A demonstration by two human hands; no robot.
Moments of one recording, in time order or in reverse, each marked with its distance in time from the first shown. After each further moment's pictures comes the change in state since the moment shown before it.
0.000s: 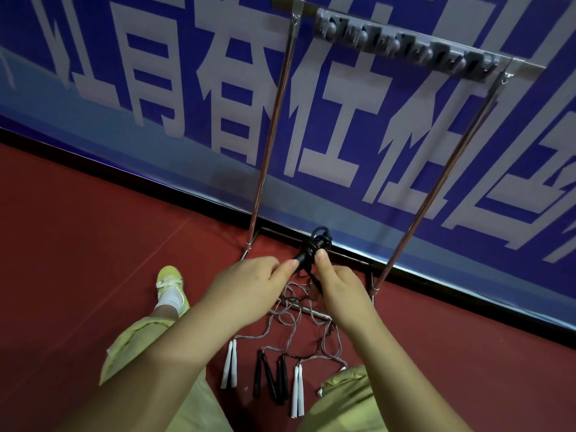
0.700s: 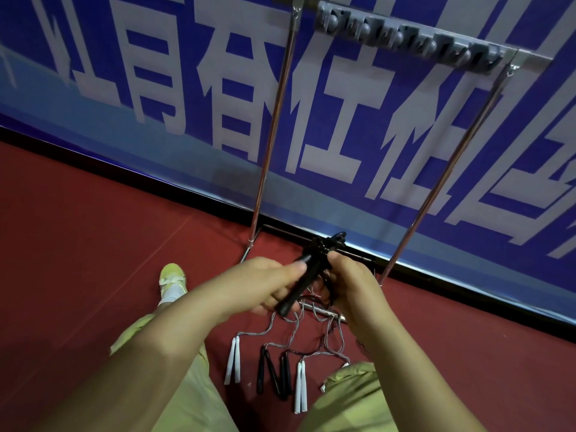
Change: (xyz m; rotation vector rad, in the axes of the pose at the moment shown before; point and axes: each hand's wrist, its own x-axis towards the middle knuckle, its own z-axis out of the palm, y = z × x) left_hand -0.005 0.006 -0.017 -0.569 -0.420 -0.172; right_hand 0.001 0.007 -0.004 0.590 -0.054 0.040
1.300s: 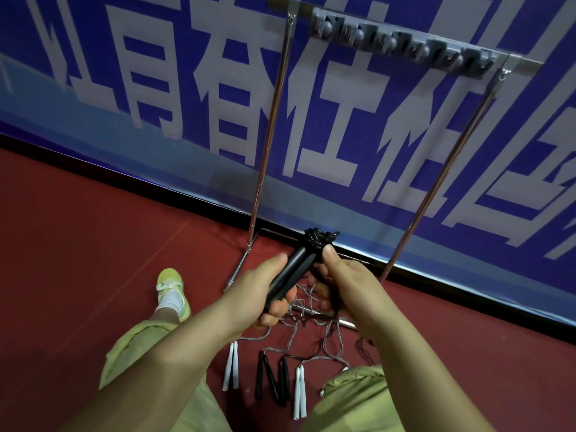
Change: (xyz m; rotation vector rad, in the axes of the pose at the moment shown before) left_hand -0.002 -0.002 0.020 -0.425 0.042 0.027; right_hand -0.003 -0.018 -0.007 -0.193 -0.115 0.071
